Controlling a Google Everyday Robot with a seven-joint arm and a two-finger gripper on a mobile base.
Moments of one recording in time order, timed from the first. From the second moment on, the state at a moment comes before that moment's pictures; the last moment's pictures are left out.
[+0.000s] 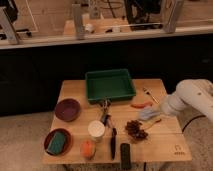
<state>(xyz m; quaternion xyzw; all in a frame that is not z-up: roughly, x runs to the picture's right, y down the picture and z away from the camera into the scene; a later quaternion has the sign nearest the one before) 0.253 0.129 0.750 -0.27 -0.11 0.07 0.95</state>
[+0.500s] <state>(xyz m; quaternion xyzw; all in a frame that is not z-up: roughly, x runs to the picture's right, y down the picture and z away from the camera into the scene) 0.133 0.101 0.793 -0.29 -0.15 -0.03 0.94</state>
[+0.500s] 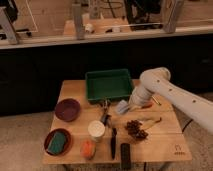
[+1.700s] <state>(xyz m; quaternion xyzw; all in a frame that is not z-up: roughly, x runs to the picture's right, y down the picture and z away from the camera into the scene) 0.075 0.077 0.760 -0.28 -0.26 -0.07 0.92</state>
